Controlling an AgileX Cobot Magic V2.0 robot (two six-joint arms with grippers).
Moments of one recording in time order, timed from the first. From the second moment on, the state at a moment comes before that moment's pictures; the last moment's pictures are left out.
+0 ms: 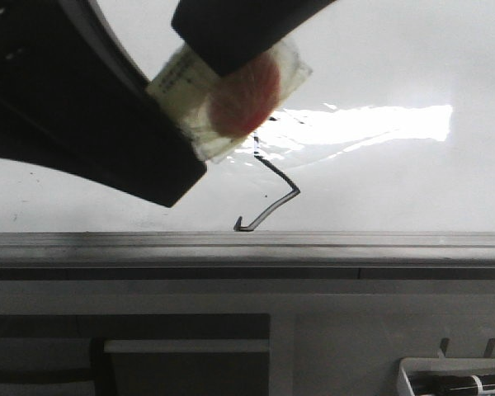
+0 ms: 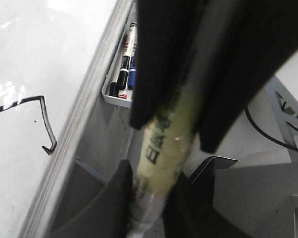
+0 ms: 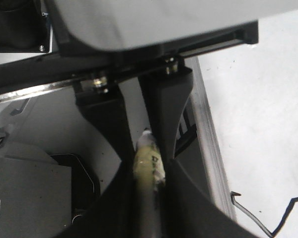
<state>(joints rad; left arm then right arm) -0.84 1.12 -0.79 -0.64 0.63 0.93 0.87 1.14 -0.98 0.45 0.69 -0.86</state>
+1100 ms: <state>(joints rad) -0.84 1.26 -0.65 -0.83 -0.13 0.48 0.66 0.81 -0.92 0.51 0.61 -0.76</state>
